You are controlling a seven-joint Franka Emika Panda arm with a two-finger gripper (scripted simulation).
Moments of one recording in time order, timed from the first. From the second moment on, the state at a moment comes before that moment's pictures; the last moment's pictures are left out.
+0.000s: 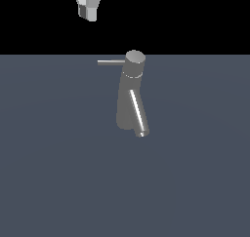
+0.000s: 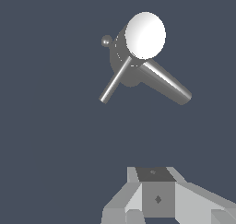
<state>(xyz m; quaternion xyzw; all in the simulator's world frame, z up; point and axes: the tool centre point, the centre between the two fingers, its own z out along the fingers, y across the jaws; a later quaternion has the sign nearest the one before) -0.136 0.063 0.356 -0.91 0.37 -0.10 0.13</state>
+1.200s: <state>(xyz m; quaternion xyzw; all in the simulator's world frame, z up) -0.019 0.067 0.298 -0.78 0.57 -0.17 0.21</state>
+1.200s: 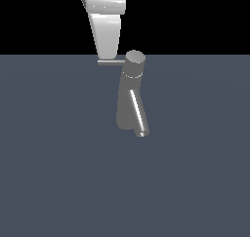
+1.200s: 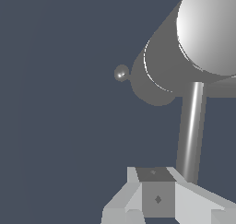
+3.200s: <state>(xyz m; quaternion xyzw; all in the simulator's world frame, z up) -0.033 0.062 0.268 -0.75 0.60 -0.19 0.23</state>
